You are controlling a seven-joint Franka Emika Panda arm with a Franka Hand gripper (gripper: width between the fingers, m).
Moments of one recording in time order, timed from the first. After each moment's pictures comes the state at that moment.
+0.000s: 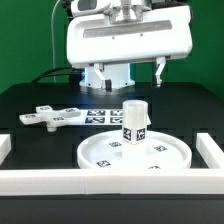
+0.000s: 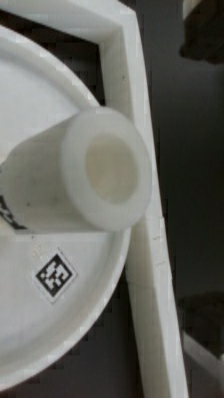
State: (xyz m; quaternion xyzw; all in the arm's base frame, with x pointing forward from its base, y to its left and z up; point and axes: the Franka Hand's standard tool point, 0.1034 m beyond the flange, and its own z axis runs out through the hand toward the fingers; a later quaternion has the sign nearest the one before) arm 0.570 0.007 0.126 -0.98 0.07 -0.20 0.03
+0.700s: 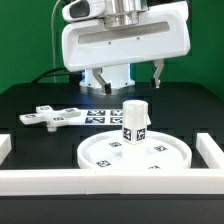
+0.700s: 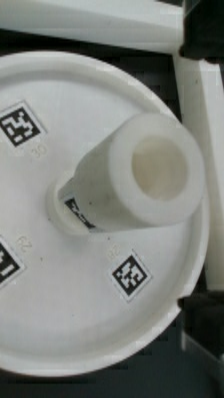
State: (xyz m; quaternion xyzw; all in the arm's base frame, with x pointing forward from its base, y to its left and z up) arm 0.563 0.003 0.122 -1.00 0.06 -0.03 0.07
